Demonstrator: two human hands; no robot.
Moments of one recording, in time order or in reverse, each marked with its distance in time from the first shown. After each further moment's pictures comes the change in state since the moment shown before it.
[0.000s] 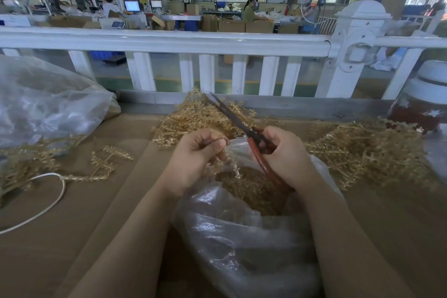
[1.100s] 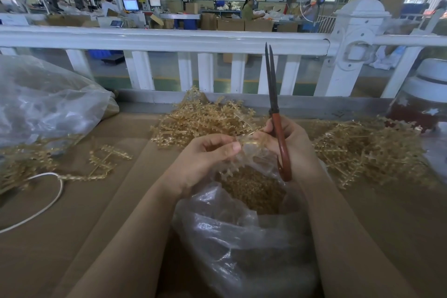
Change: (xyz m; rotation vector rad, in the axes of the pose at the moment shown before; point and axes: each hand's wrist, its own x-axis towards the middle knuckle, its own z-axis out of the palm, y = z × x) left_hand -0.001 0.001 0.004 -0.273 -0.261 -0.160; right_hand -0.003 -0.012 -0.007 0.814 0.020 0.108
